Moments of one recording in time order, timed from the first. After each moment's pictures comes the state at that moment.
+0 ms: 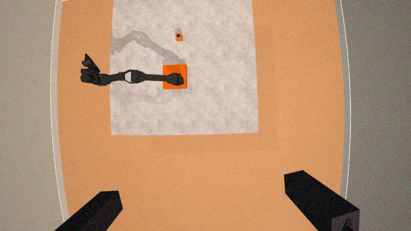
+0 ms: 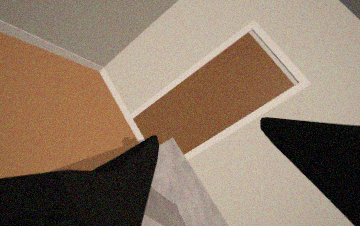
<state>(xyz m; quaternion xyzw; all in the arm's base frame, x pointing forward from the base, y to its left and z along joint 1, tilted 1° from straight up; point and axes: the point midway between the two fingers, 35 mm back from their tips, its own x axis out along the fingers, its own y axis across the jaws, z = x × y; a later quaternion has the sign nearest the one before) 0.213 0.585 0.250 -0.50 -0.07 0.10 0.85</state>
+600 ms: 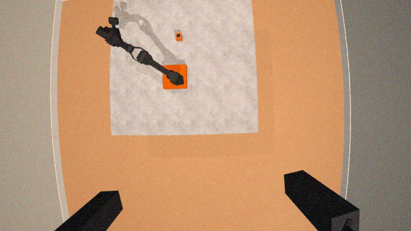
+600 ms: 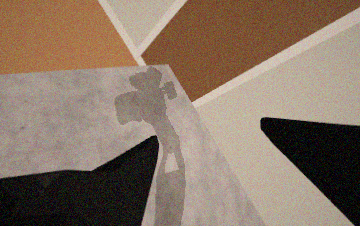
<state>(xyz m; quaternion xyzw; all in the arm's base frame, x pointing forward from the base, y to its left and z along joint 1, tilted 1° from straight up) 0.467 0.393 0.192 -0.51 0.15 0.12 0.84</state>
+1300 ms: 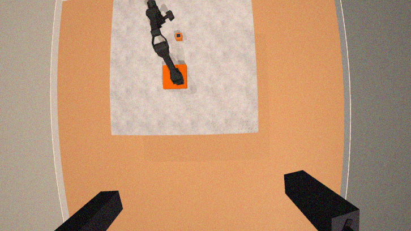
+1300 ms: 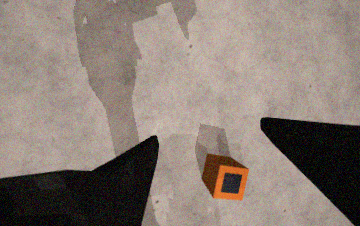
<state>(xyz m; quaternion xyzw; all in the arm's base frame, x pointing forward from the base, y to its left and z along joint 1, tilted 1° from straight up) 0.458 0.038 0.115 -0.17 0.59 0.03 0.79</state>
